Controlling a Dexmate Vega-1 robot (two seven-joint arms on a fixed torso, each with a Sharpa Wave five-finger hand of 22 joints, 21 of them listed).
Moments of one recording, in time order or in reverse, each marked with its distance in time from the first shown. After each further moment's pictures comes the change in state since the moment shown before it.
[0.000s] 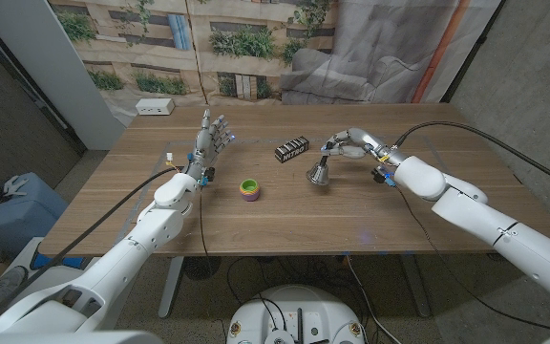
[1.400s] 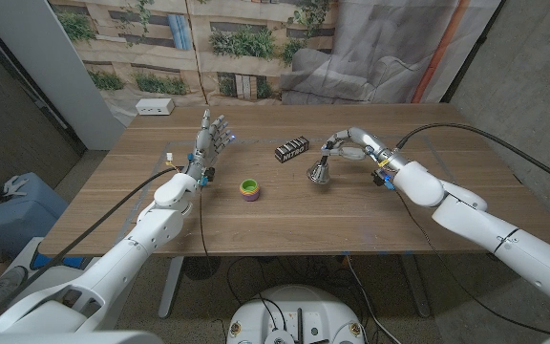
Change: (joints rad) left arm 0.000 0.000 0.000 0.000 0.000 0.000 0.000; left_hand 0.000 0.000 0.000 0.000 0.000 0.000 0.000 0.000 0.000 0.000 0.000 0.000 0.000 0.000 0.000 0.000 0.000 0.000 0.000 0.000 0.000; right arm -0.043 -0.002 -0.002 -0.021 -0.148 0.049 -0.153; right_hand -0.005 0.005 0.000 -0.008 -0.003 -0.006 0.005 -0.004 0.000 0.000 0.000 0.000 0.007 0.005 0.005 0.000 0.003 -0.011 0.004 0.000 0.000
